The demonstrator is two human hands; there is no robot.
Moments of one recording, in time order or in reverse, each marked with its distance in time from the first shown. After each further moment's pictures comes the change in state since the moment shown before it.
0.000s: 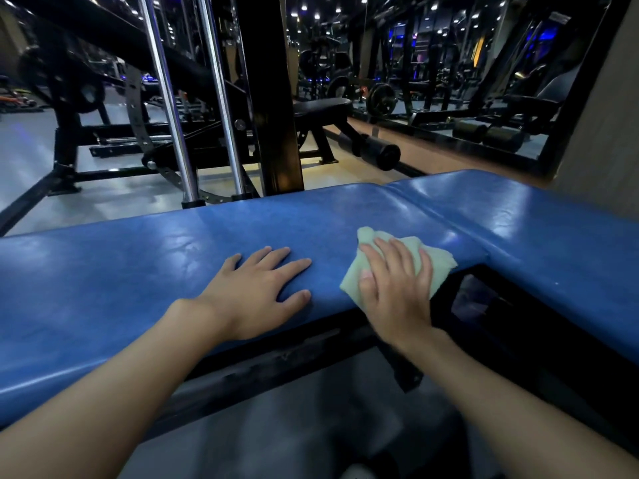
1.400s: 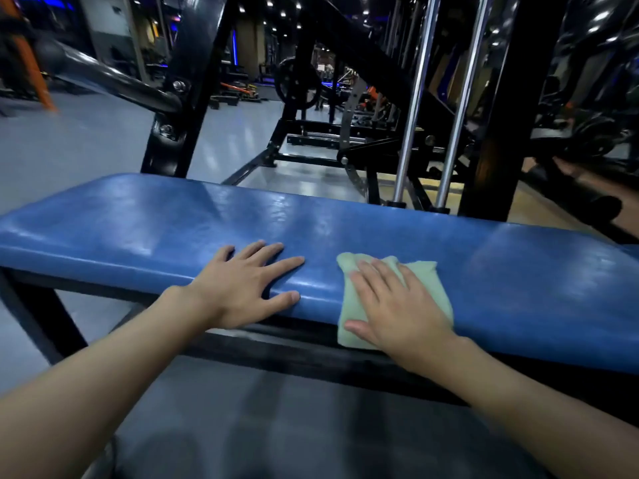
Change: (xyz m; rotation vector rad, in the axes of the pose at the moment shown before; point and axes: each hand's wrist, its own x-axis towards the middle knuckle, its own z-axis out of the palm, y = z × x) left_hand -0.235 -0.186 0.012 0.090 0.058 -0.480; right_hand 0.003 -0.259 -0.008 -0.073 -0.290 -0.844
